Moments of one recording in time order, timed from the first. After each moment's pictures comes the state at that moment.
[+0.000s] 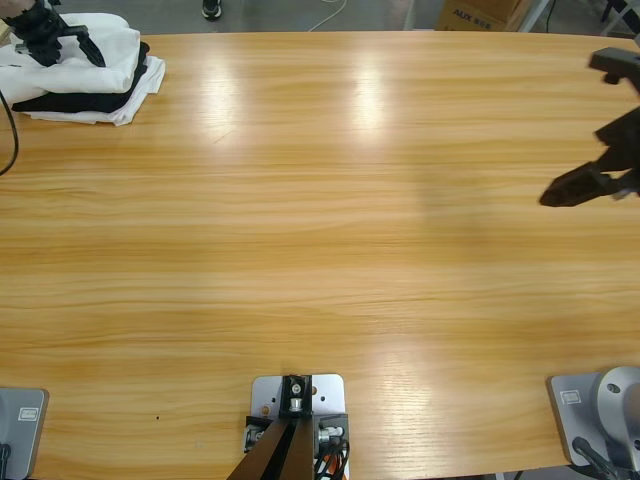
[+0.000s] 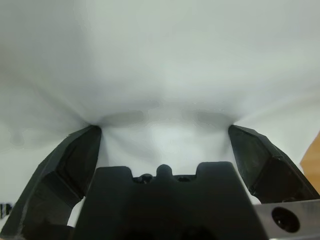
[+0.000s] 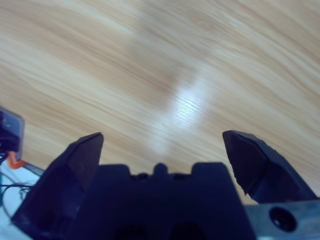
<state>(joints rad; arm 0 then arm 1) -0.02 2.56 -2.66 1.49 -0.02 0.02 0.38 1.43 -1.22 1.11 0.09 -0.09</state>
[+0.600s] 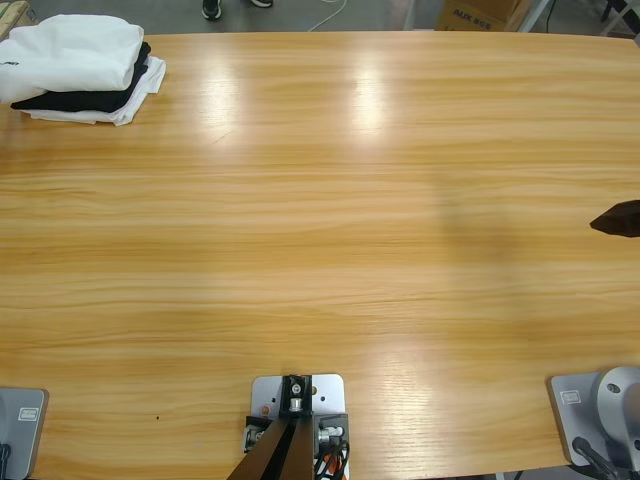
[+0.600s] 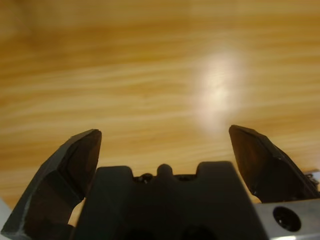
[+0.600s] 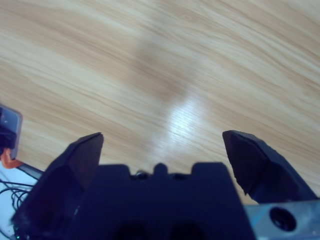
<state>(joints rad) -0.01 1.77 -1.64 1.29 -0.07 0.06 0.38 1.21 -1.10 1.08 0.07 -0.05</state>
